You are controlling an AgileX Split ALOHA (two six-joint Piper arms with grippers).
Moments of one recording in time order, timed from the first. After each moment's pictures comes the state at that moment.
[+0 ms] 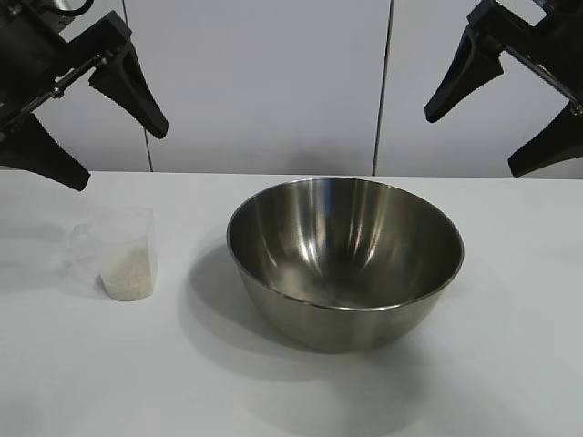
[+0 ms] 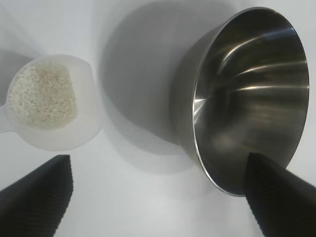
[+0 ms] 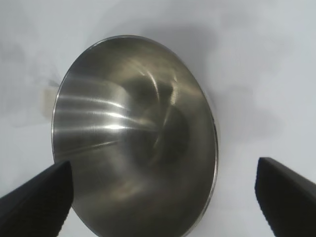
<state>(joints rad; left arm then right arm) -0.16 1.75 -1.26 -0.71 0.92 0.27 -0.02 1.62 -1.17 0.66 0.85 -0.34</state>
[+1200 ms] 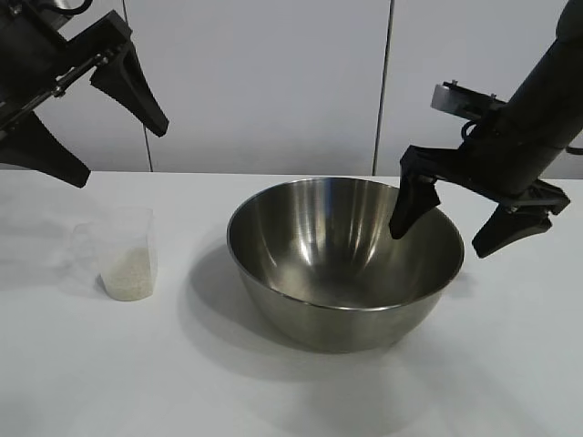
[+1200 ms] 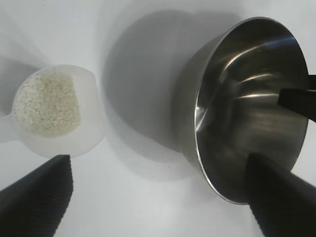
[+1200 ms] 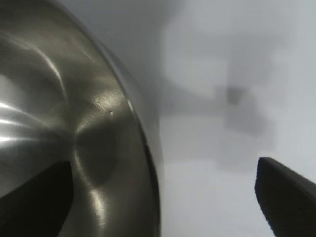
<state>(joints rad) -0.16 1.75 -1.26 -0.71 0.90 0.27 0.12 1.93 -1.17 0.49 0.60 -0.30</state>
